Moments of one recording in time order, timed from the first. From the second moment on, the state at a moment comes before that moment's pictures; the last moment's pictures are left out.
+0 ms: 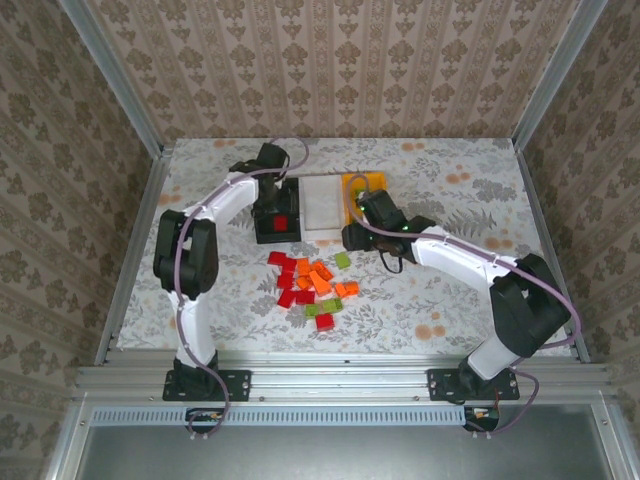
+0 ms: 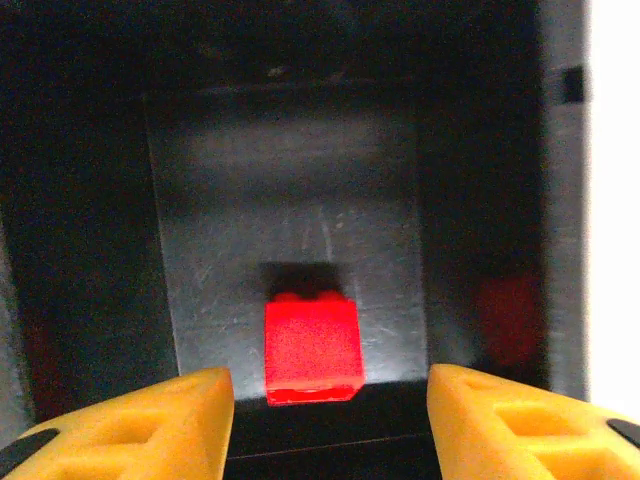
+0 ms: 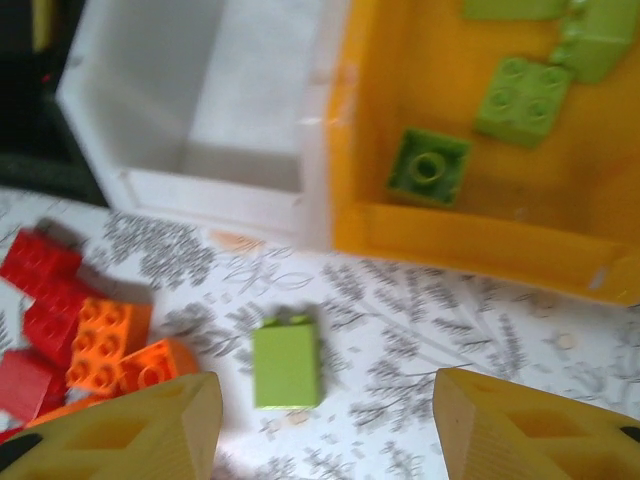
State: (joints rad) left arm -0.41 2.00 1.62 -0.77 -0.01 -0.33; right arm 0.60 1.58 1.08 -0.38 0.05 0.42
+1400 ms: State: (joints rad) left arm -0.29 0.66 0.72 -0.68 0.17 -0.65; right arm 0.67 1.74 1.24 -0.42 0.26 0.31
